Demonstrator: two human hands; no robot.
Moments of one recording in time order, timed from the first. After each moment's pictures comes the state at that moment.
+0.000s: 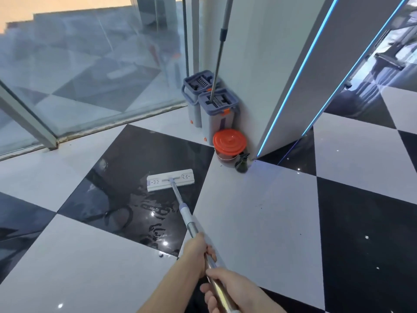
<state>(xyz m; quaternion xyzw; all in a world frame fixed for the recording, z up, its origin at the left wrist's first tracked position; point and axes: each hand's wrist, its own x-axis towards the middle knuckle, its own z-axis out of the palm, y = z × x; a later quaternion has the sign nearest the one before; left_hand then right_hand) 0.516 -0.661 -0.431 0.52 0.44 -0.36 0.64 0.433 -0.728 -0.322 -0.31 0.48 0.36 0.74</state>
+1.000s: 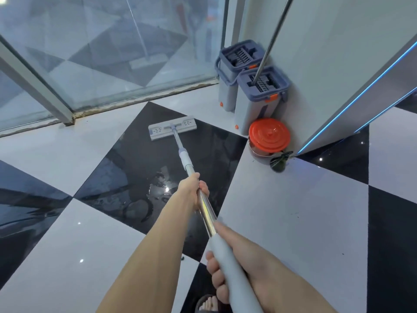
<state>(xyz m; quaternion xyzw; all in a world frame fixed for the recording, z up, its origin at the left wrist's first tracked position) 0.788 -0.578 -0.513 0.43 0.44 -0.33 0.72 0.637 -0.668 -0.354 -0.31 0.46 0.45 0.70</state>
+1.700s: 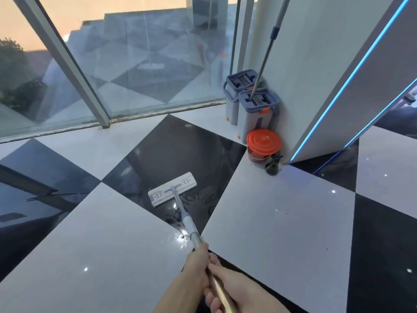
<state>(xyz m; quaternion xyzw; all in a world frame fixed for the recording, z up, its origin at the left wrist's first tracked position) 0.435 -0.601 -0.431 0.35 0.50 -0.29 0.74 0.393 -0.678 -0.361 -0.38 0.43 0.42 0.70</state>
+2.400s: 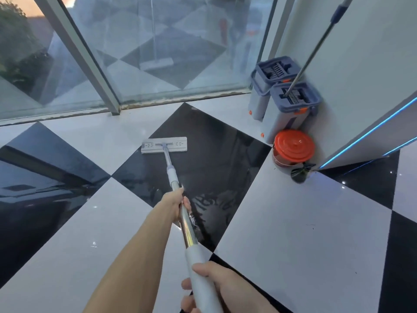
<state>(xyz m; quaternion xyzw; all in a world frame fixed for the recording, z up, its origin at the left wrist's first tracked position) 0.705 -0.445 -0.479 0.48 0.49 -0.29 0.67 0.554 -0.585 -0.311 -0.31 0.41 0.49 0.70</state>
